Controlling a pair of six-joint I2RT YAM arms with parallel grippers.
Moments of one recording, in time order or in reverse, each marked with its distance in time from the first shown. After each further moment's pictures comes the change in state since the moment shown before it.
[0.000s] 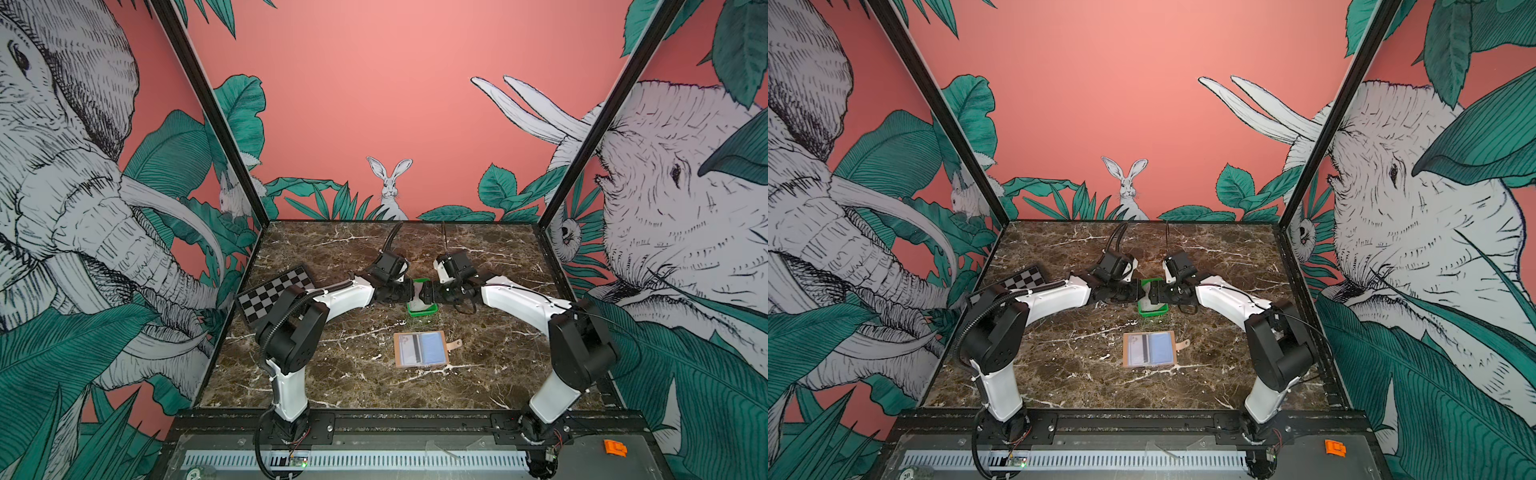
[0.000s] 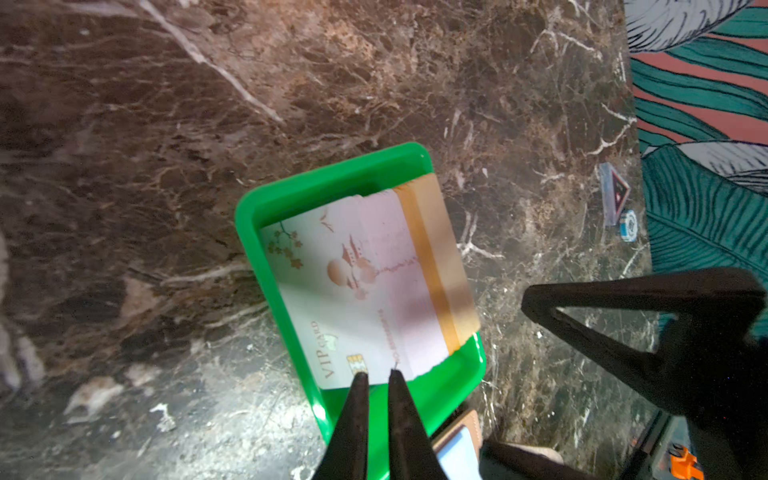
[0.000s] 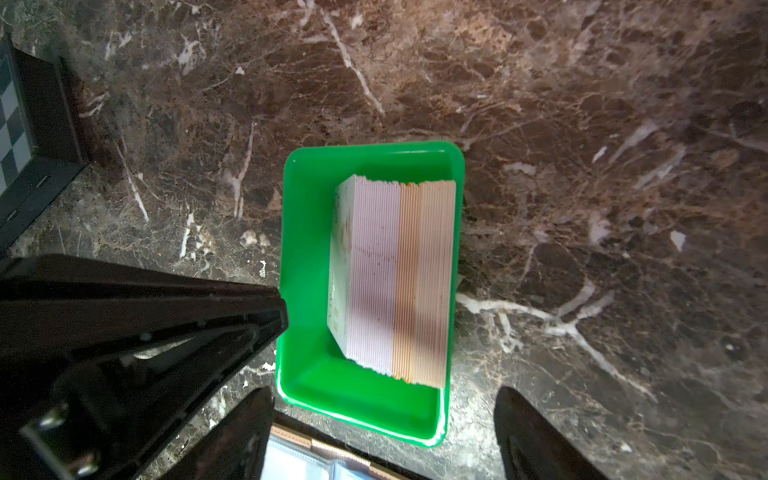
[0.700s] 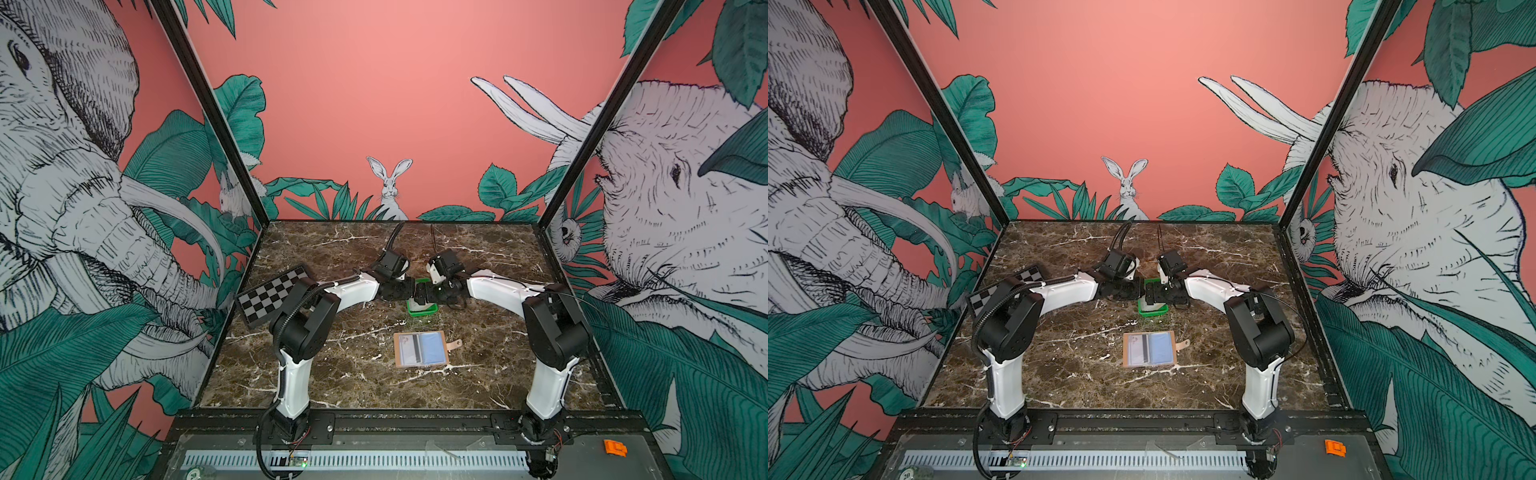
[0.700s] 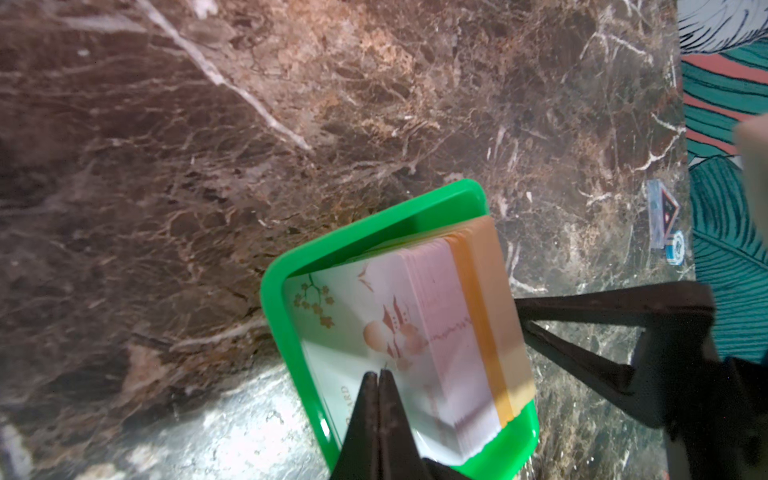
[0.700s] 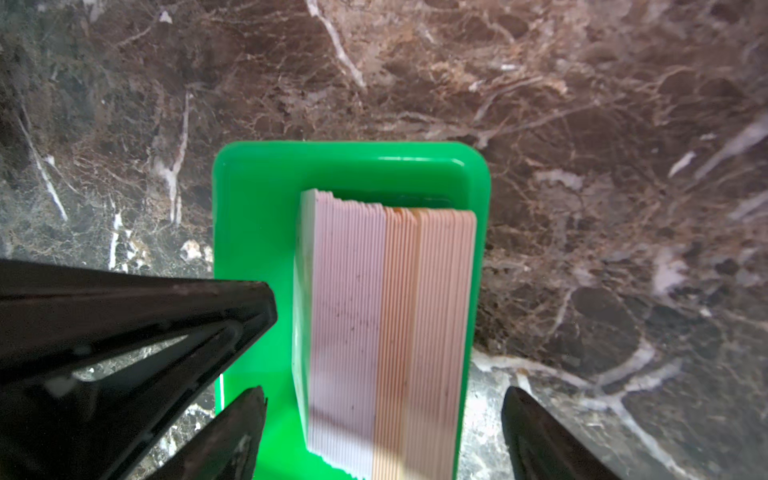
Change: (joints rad) left arm 0.017 0.103 0.072 -0.002 -0.011 0.018; right arm -0.005 0.165 0.094 -0.016 -0.011 -0.036
